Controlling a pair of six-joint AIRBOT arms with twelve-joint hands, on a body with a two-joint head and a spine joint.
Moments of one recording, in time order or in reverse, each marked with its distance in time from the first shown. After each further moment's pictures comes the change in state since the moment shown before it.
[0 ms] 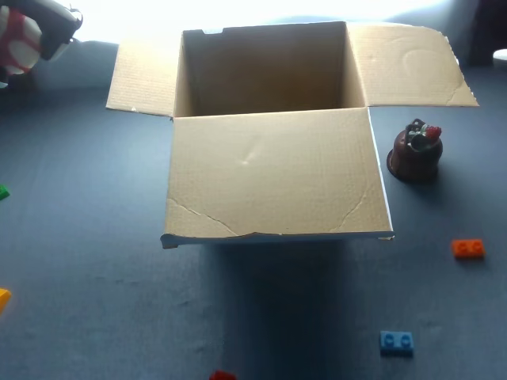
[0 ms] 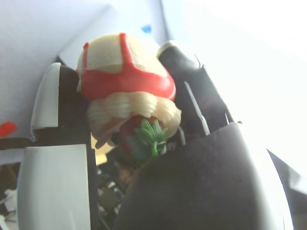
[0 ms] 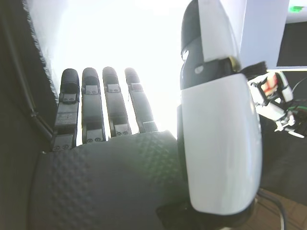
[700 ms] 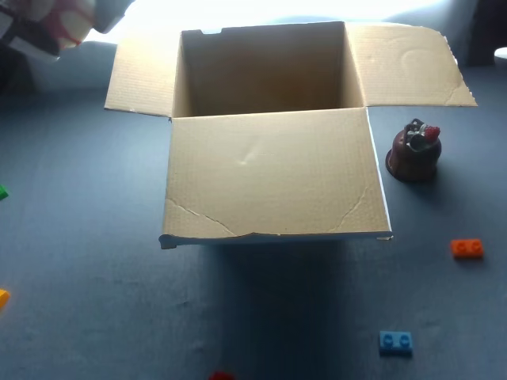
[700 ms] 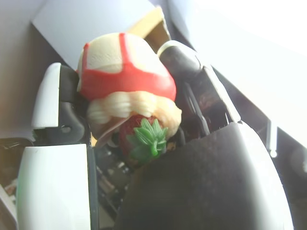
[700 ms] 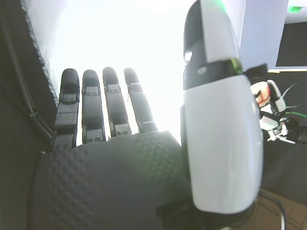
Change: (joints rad) left arm -0.095 -0.091 0.000 0.031 -0.060 -0.045; right arm 0.000 0.000 -0.001 0.002 0.000 -0.001
